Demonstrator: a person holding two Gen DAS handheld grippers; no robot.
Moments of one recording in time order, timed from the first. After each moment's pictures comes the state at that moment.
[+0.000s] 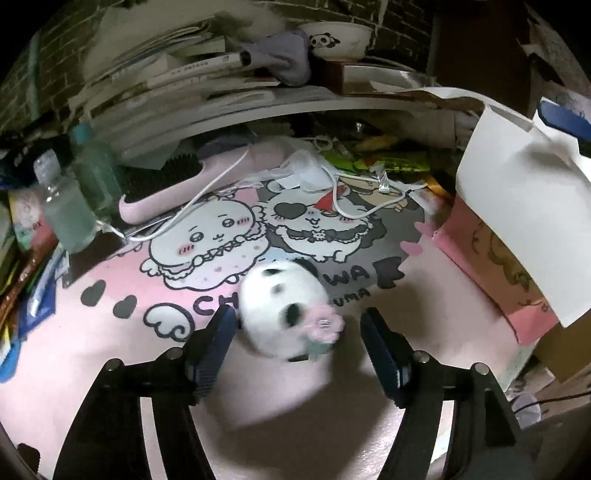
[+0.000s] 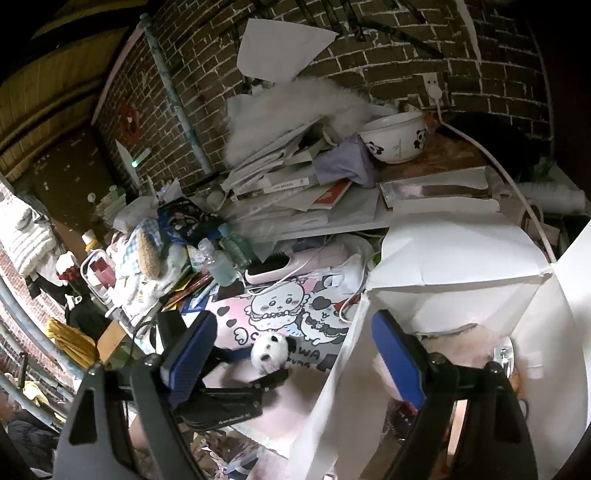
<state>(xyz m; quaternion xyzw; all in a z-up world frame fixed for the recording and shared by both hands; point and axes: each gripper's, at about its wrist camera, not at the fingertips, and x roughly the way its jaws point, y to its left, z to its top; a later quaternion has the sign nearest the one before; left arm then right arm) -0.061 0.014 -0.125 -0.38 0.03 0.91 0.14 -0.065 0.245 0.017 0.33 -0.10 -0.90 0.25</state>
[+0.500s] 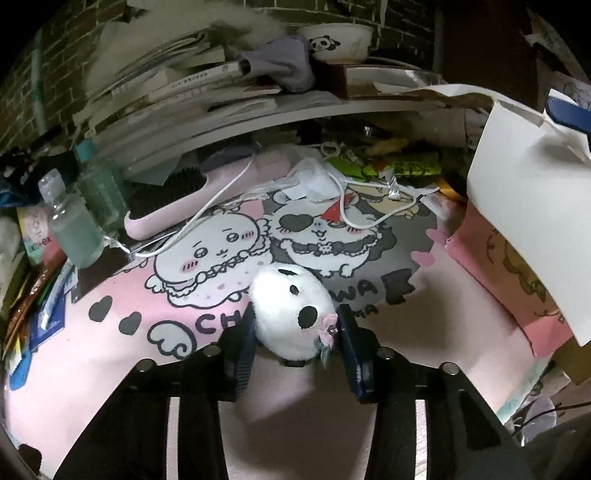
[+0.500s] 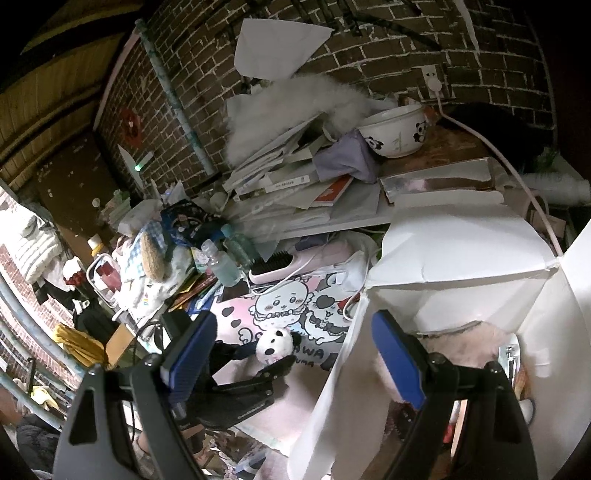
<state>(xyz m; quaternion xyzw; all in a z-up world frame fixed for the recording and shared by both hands) -0.067 0.024 -0.124 -0.37 0.05 0.92 0.12 -0.071 0.248 0.012 0.34 -0.11 -0.90 0.26</state>
